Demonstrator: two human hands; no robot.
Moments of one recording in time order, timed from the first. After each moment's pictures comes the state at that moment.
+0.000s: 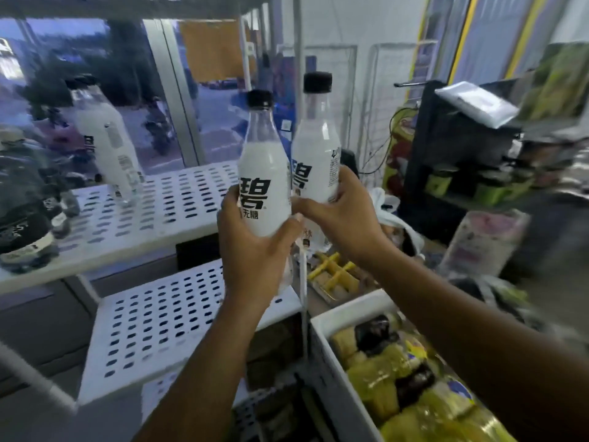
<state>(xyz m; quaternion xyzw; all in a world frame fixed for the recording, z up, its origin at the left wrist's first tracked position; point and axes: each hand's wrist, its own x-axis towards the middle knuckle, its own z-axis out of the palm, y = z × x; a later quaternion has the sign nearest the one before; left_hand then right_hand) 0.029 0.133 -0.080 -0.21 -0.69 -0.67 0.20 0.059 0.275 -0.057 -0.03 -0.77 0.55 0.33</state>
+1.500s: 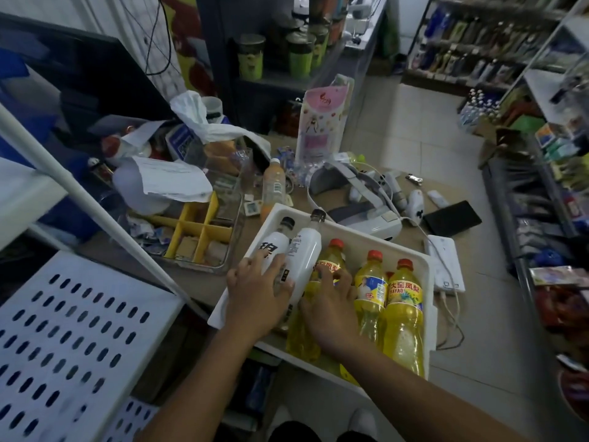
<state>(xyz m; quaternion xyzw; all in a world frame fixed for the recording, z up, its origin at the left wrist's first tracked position) -0.006 0.298 -0.345 -0.62 -0.77 -0.12 -0.12 0.143 0.315 -0.326 -0.64 -0.70 0.30 0.08</state>
